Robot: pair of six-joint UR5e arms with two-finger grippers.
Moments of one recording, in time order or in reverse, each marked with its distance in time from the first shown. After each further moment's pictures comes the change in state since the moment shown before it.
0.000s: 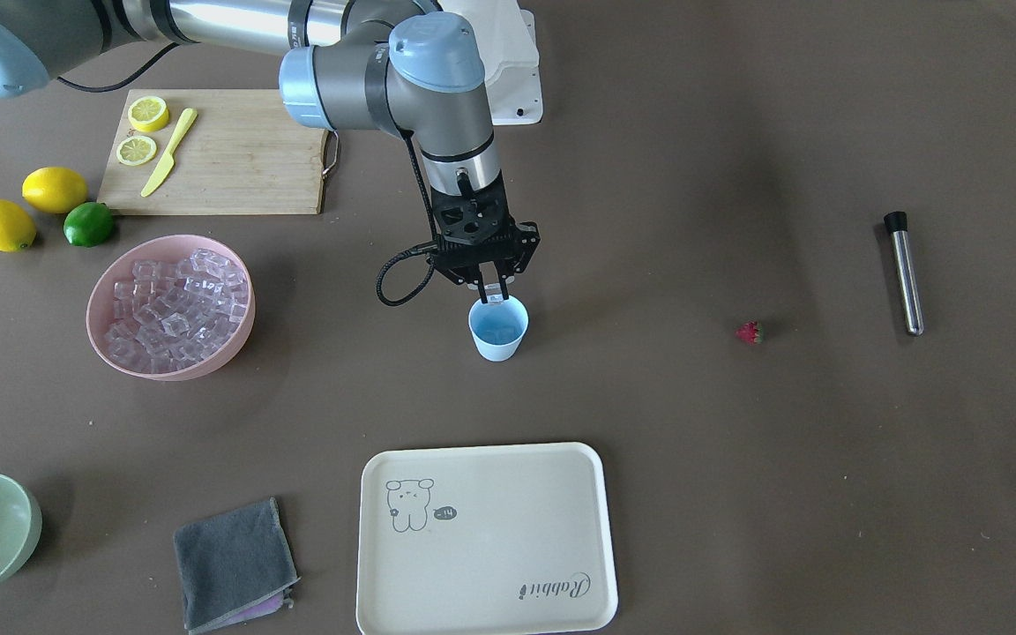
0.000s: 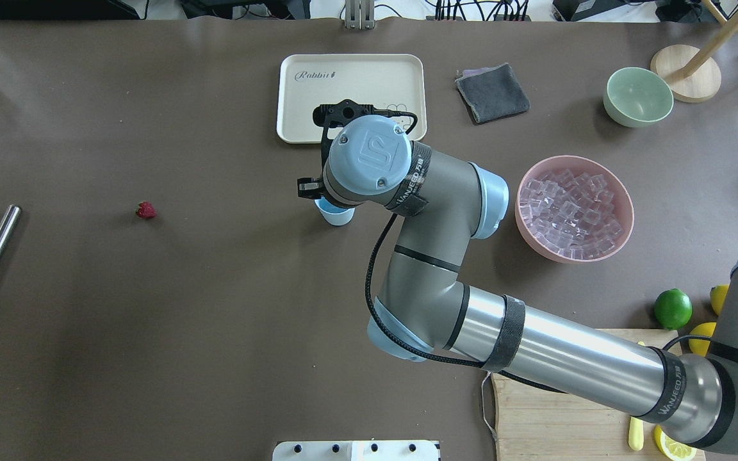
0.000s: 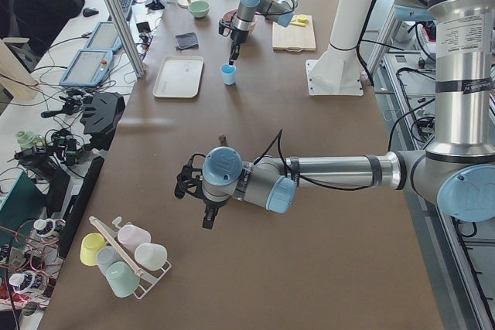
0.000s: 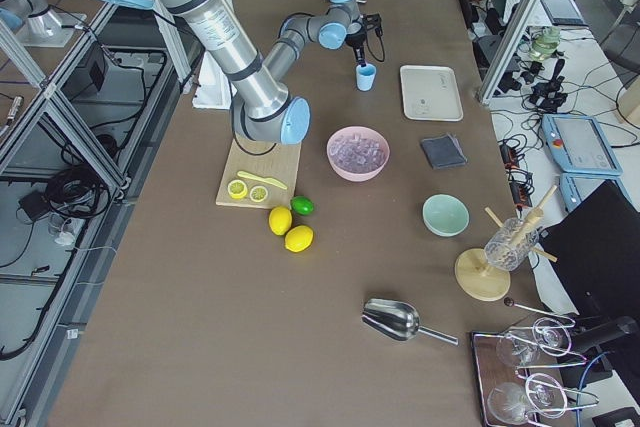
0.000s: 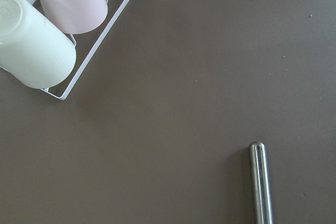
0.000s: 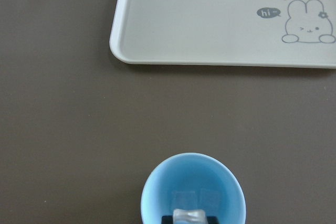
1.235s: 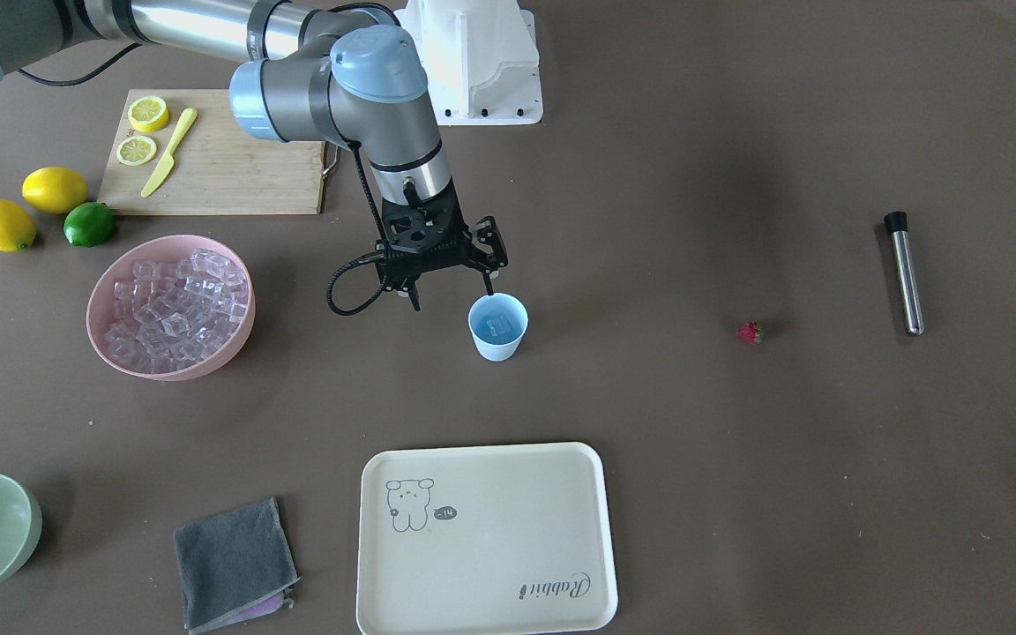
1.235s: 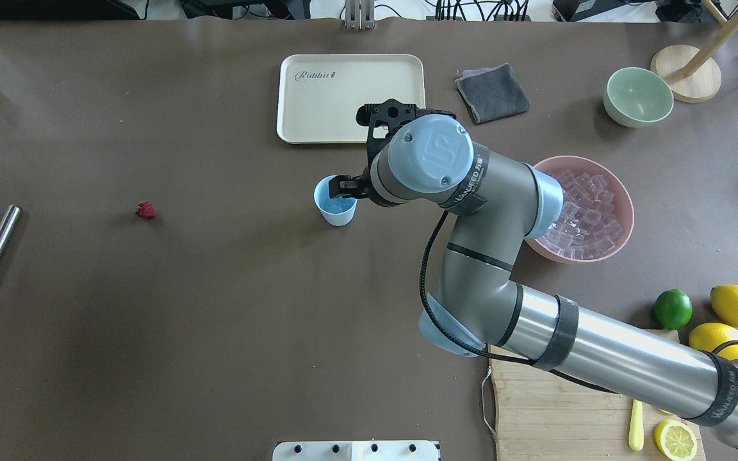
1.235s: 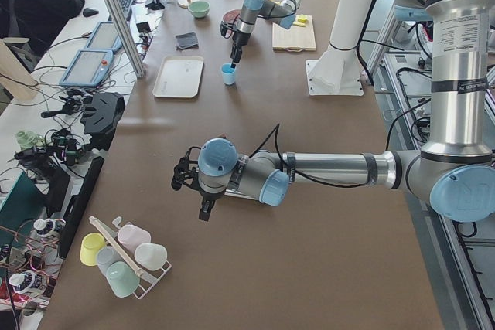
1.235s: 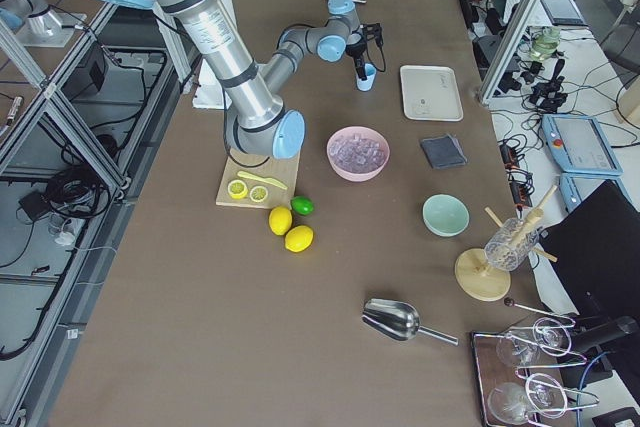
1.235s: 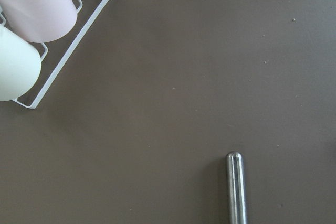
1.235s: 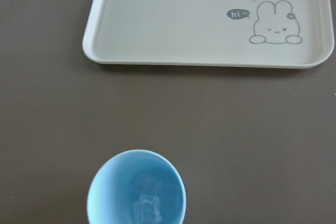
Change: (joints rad) left arm 0.174 -0.055 -0.033 -0.052 0.027 -0.241; right arm 0.058 -0.154 0.131 0.030 0.070 -0.047
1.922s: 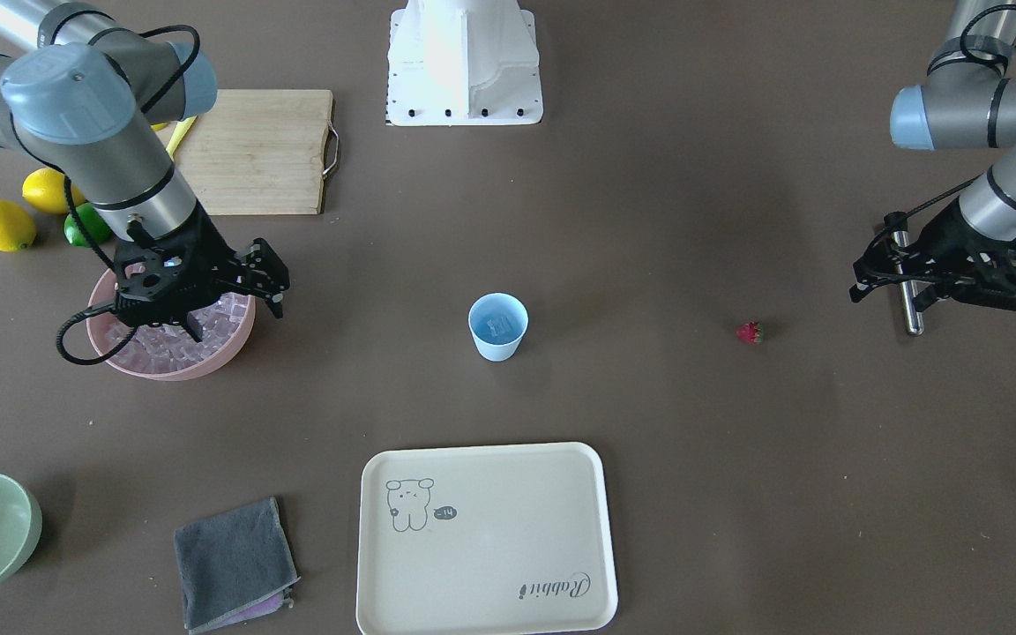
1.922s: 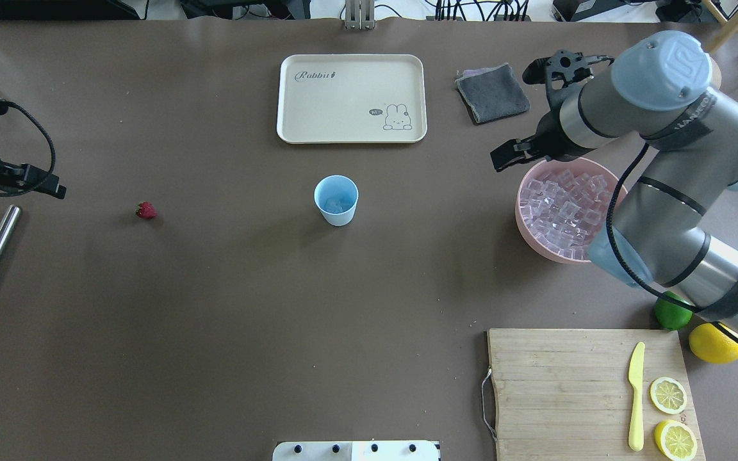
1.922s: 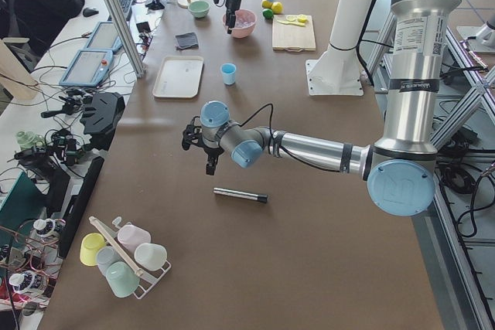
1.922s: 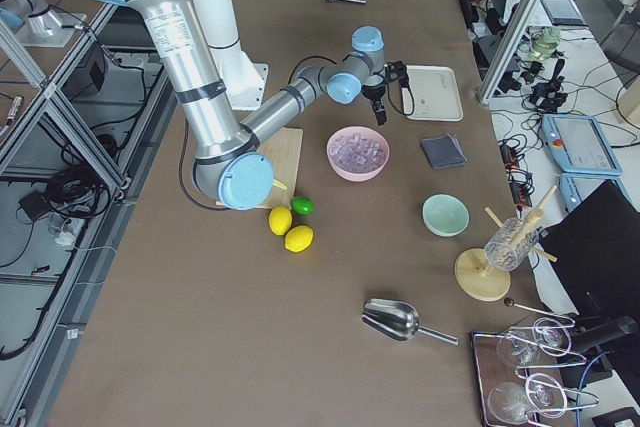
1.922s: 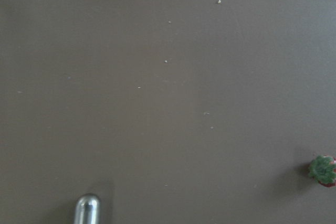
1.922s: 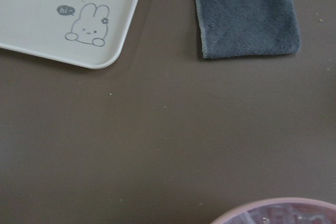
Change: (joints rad) left arm 0.382 -0.133 0.010 -0.110 0.217 -0.377; right arm 0.307 -0.358 0.170 0.007 0.290 -0.416
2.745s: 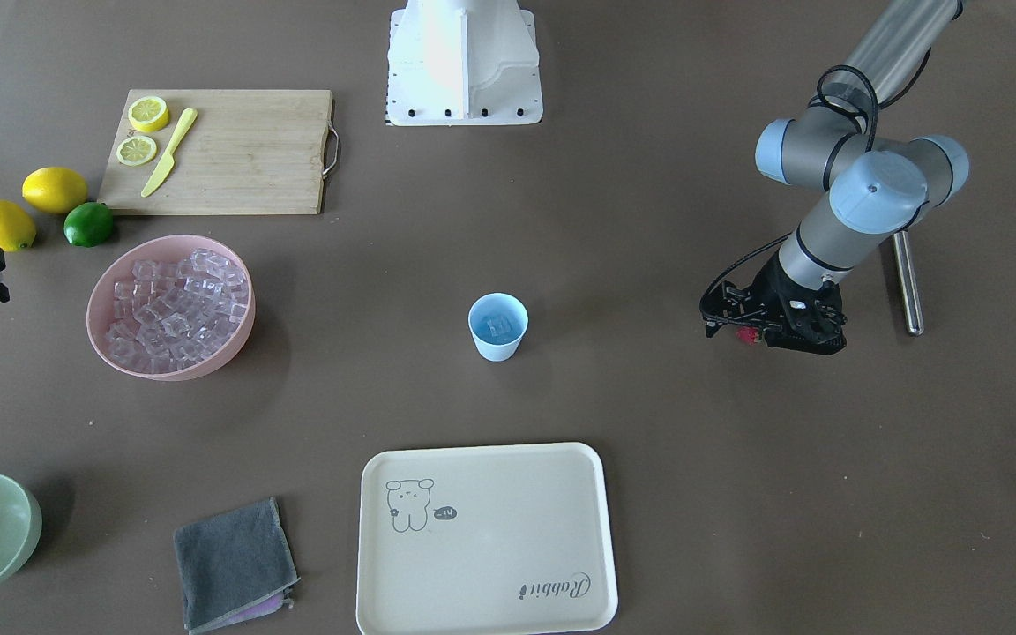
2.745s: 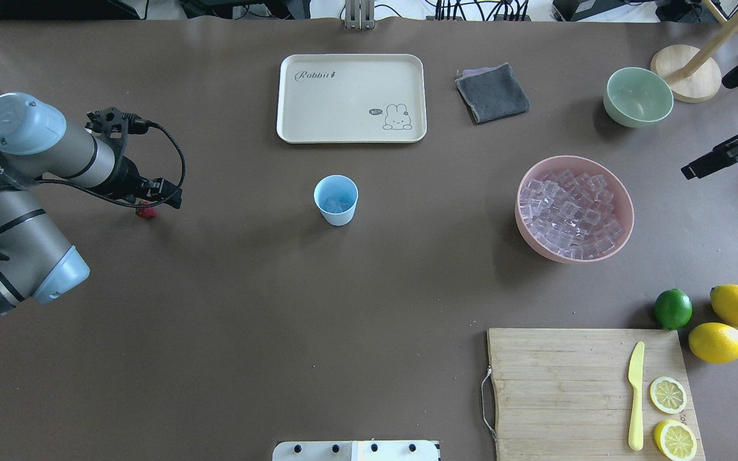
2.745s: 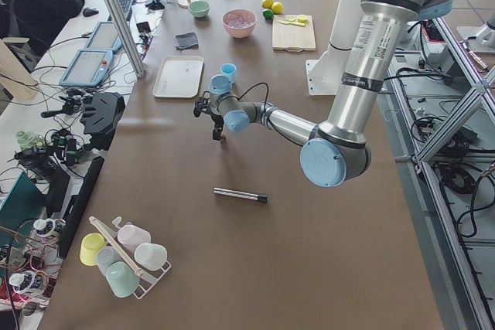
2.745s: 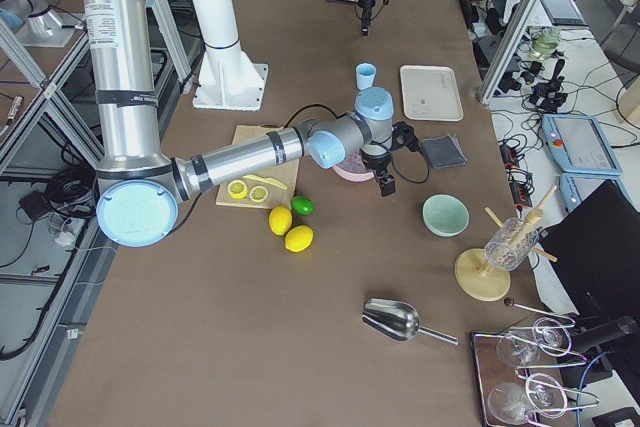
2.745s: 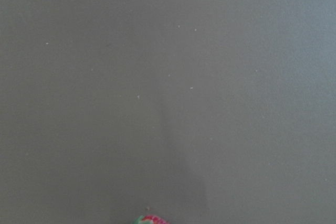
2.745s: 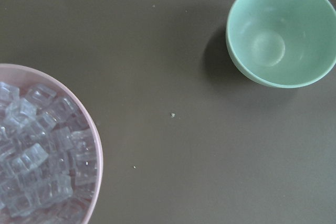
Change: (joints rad) left arm 0.192 -0.228 0.140 0.002 0.130 -0.161; right arm 0.329 -0.317 0.012 0.018 0.203 -0.578
